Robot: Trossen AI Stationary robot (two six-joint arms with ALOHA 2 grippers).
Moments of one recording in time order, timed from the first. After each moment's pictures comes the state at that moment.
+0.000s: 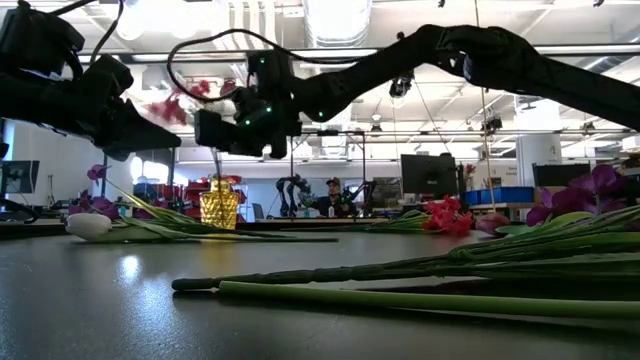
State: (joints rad) left arm 0.17 0.29 0.02 0.07 -0.19 -0.11; right arm -0.30 2.62 2.29 0.15 0.42 0.10
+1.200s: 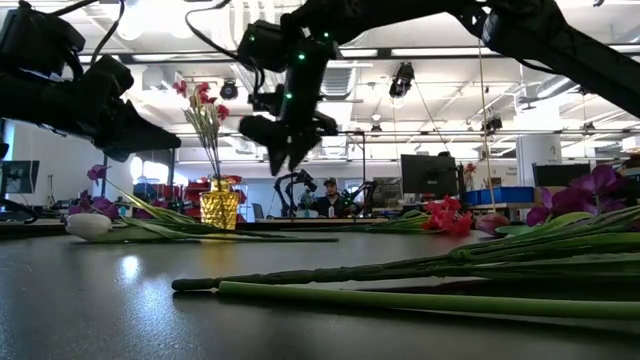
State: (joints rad) left arm 0.17 0.30 0.02 0.07 -0.19 -0.11; right arm -0.20 2.44 2.35 -1.07 0.41 0.23
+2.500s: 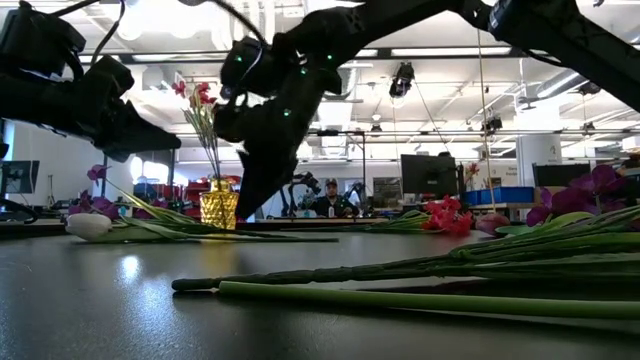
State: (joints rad) left arm 0.17 0.30 0.02 0.07 -0.19 -0.11; right arm -0.10 2.43 2.07 -0.76 -0.13 -0.17
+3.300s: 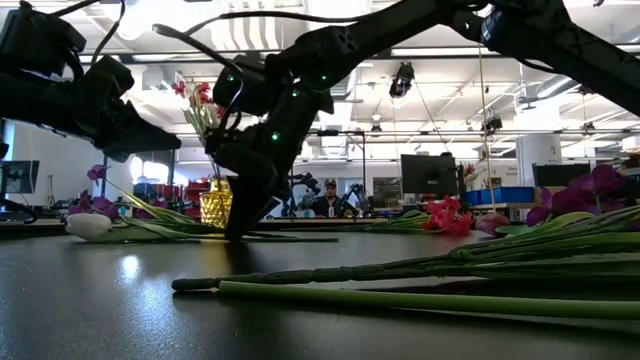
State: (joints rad) left arm 0.17 0.30 0.02 0.07 -0.19 -0.11; right arm -0.11 2.51 2.09 -0.70 -0.11 -0.07
